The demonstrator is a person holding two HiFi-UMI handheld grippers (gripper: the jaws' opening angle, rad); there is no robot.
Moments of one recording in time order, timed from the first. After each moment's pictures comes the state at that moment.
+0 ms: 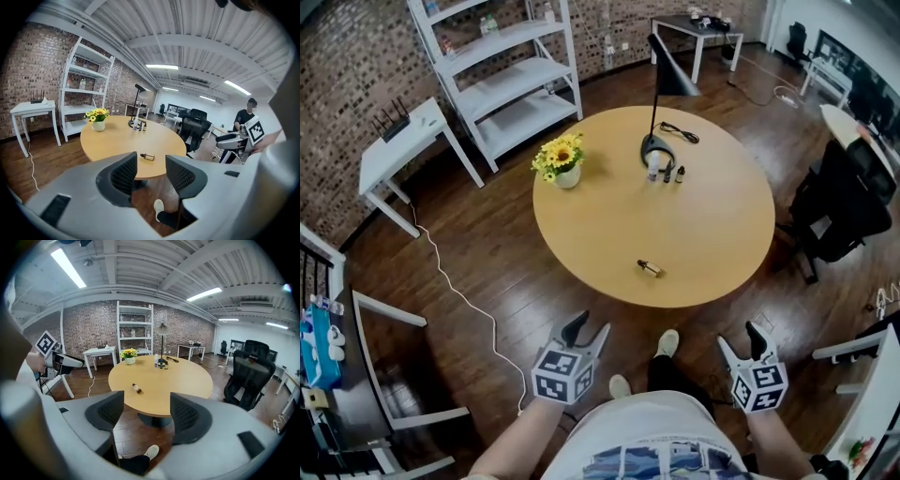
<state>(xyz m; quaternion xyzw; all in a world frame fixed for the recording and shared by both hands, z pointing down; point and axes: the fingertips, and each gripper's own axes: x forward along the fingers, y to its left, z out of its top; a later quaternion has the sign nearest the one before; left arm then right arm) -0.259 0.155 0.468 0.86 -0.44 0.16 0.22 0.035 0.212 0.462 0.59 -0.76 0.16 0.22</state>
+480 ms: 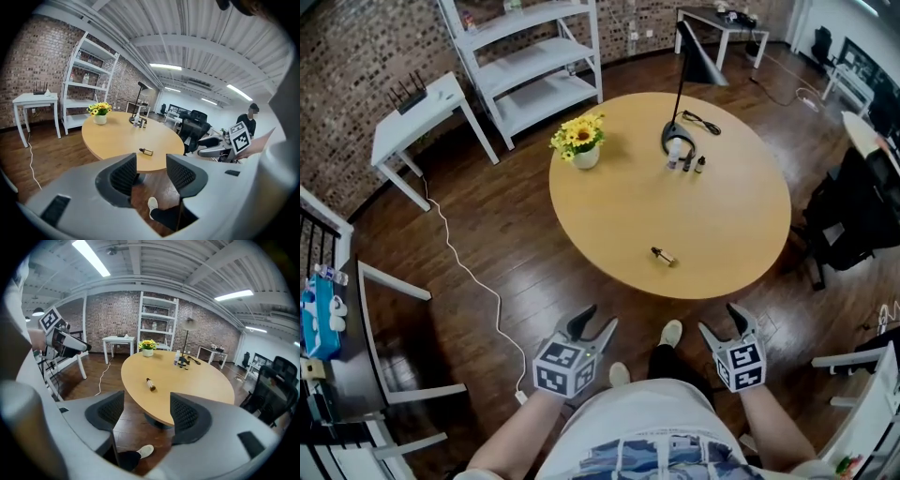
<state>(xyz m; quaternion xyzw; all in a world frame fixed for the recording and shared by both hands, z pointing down) -0.266 0.172 0.485 0.85 -0.43 0.15 0.26 -0.022 0.169 0.516 0.49 -0.81 0.10 0.30</state>
